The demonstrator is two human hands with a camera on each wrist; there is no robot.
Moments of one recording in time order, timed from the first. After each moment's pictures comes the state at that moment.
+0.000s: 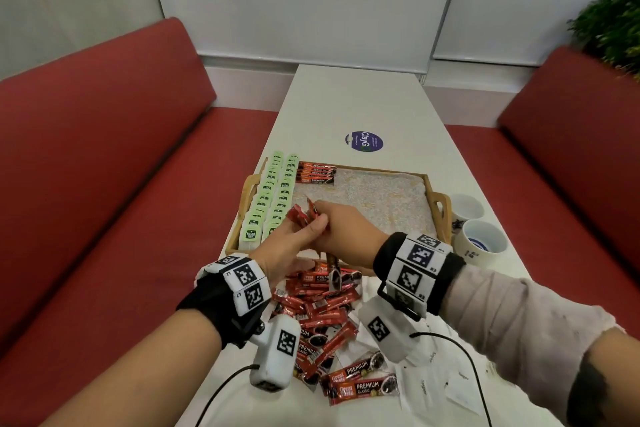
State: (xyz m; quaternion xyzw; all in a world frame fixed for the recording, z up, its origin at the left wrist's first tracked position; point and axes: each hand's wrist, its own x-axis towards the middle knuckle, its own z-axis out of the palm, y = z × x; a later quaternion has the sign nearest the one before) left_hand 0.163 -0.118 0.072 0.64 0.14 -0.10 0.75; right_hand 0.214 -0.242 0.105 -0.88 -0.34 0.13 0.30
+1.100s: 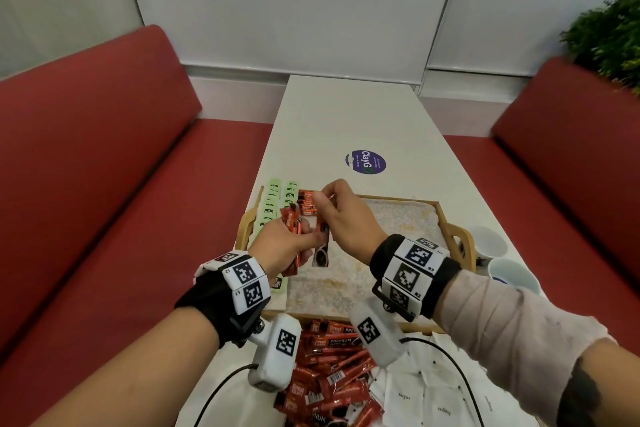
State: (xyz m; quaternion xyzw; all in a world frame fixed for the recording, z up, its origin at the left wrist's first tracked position) left_hand 0.250 -0.074 0.082 0.68 0.14 -0.01 0.72; right_hand 0.301 -0.196 0.108 -0.86 -0.21 0.05 0.46
